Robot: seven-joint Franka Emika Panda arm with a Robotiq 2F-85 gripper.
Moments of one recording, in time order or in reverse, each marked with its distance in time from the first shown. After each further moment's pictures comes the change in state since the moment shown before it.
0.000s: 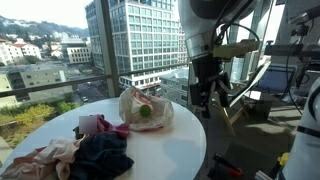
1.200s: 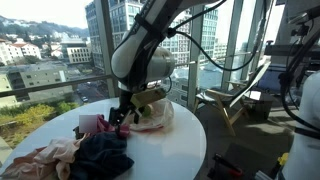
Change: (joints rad) arm 0.168 0.829 0.051 0.329 0.146 0.977 -0.209
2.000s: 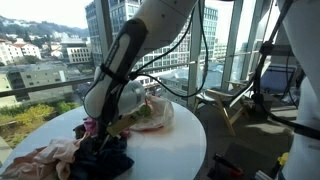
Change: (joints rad) arm 0.042 0.402 0.042 0.291 -0.087 0.073 0.013
